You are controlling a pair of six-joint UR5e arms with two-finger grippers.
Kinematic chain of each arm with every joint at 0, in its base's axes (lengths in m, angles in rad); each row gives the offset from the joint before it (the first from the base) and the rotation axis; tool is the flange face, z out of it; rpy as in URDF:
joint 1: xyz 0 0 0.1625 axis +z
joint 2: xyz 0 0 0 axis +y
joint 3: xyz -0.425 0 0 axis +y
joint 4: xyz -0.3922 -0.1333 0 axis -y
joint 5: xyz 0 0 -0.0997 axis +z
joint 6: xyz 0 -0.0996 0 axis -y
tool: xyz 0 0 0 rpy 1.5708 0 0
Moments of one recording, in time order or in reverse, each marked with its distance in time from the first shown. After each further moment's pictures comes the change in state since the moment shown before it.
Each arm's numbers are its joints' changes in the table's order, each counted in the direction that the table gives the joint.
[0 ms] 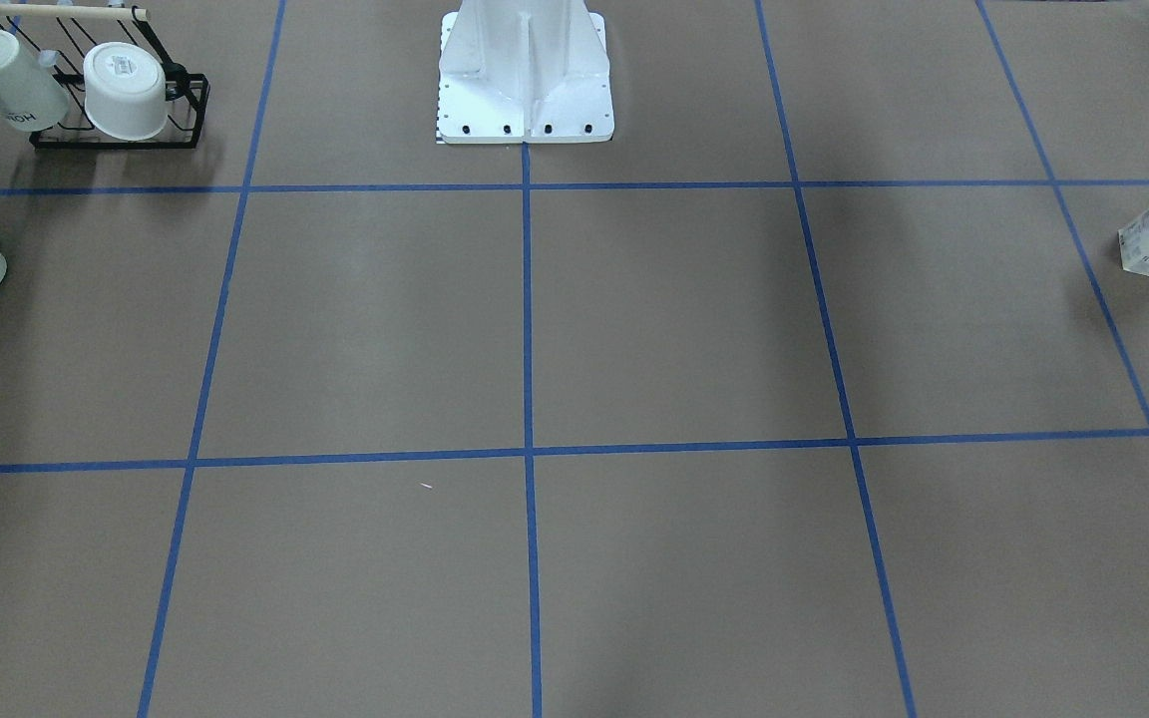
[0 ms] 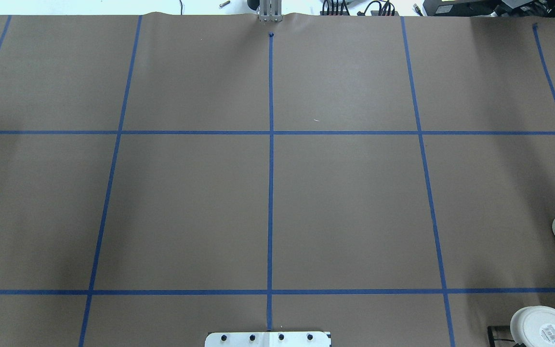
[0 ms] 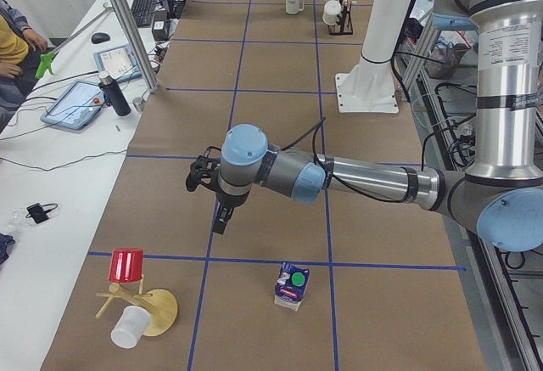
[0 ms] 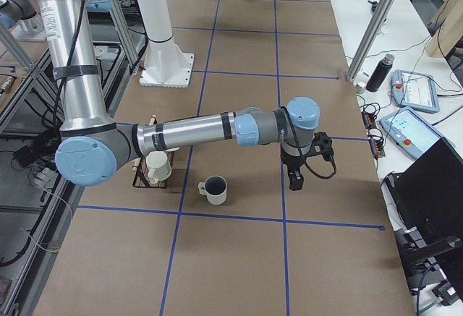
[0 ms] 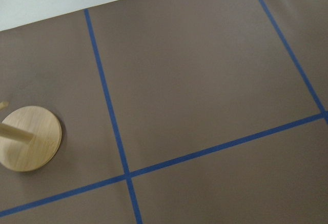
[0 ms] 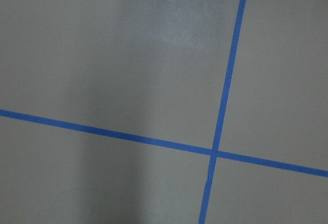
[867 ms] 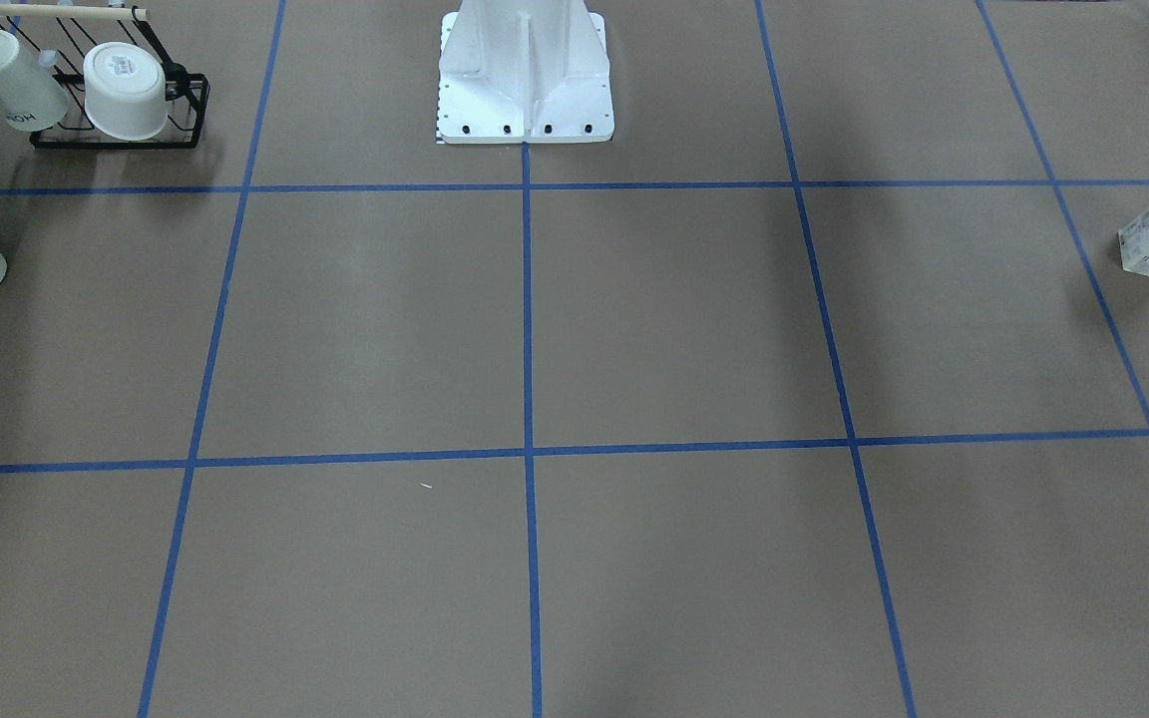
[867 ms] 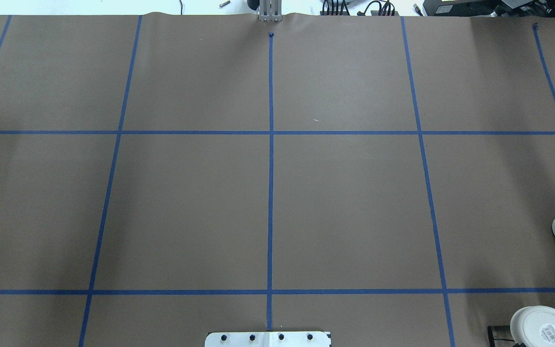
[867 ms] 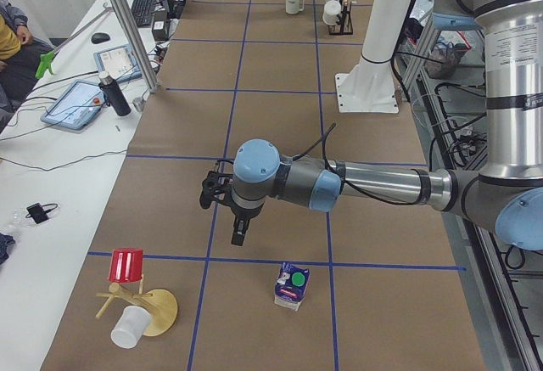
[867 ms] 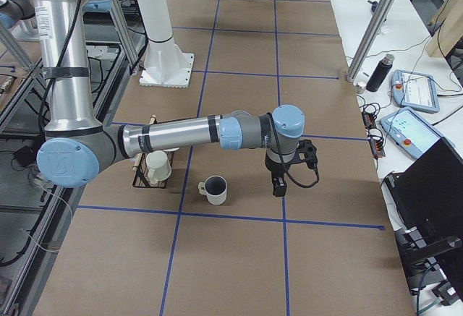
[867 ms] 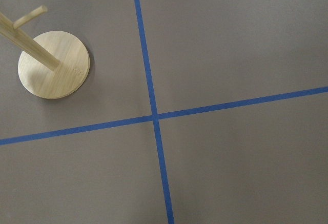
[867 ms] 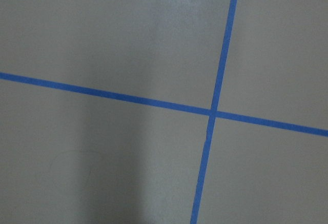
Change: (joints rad) left arm -0.025 -0.065 0.035 0.048 0.056 -0.022; right arm 0.001 0.130 -0.108 -0.023 -0.011 -0.019
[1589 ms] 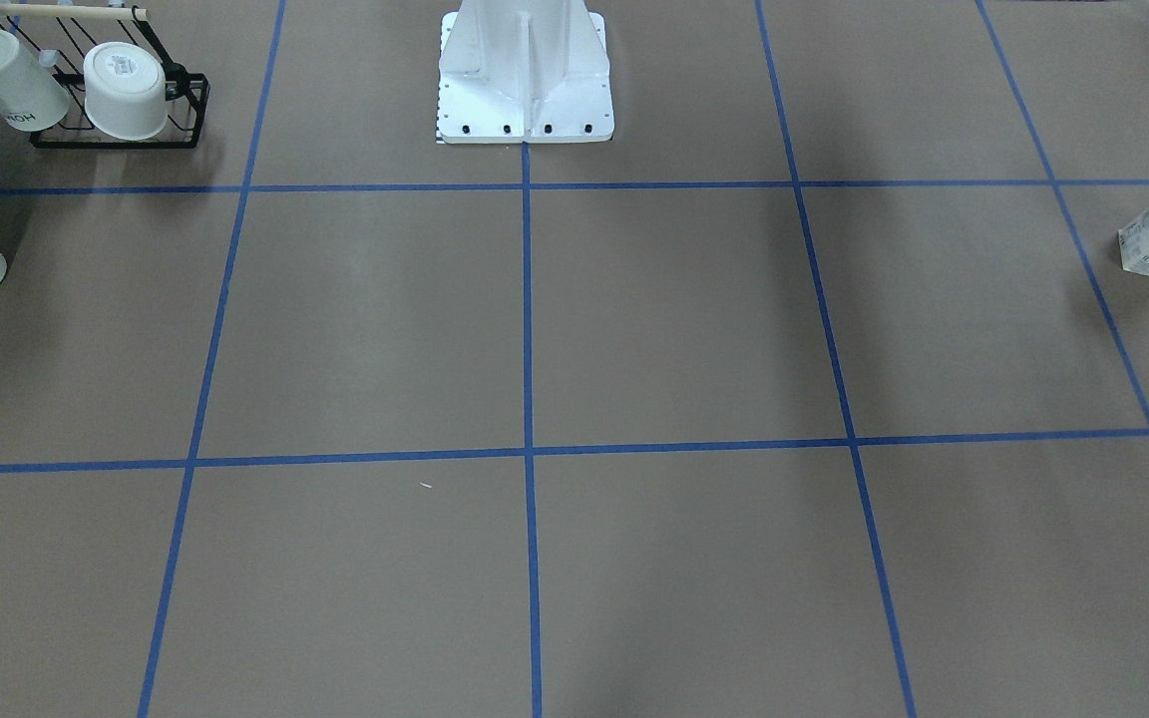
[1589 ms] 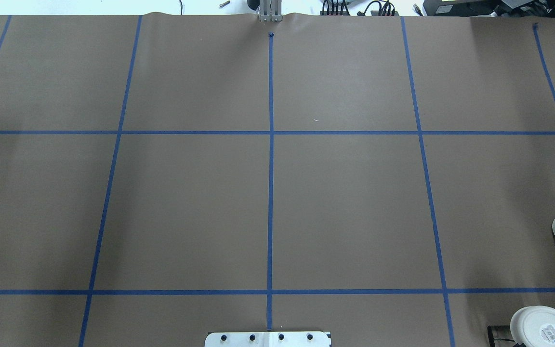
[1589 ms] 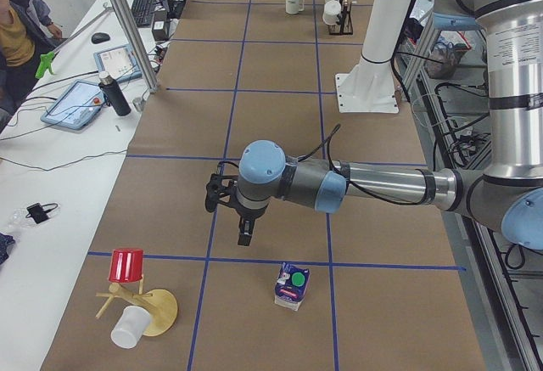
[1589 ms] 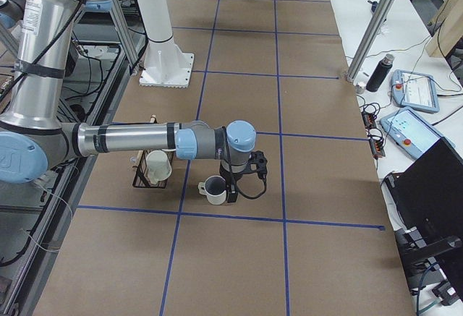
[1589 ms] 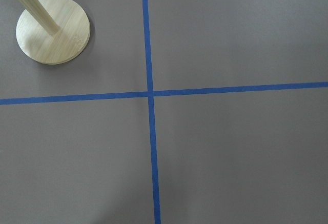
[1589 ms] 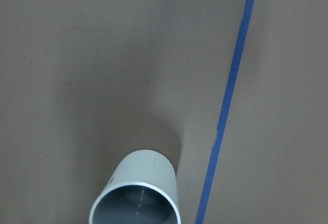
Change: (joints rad) left arm 0.002 -0.012 0.005 -0.019 0.002 -0.085; right arm -0.128 0.288 -0.131 0.091 -0.023 0.019
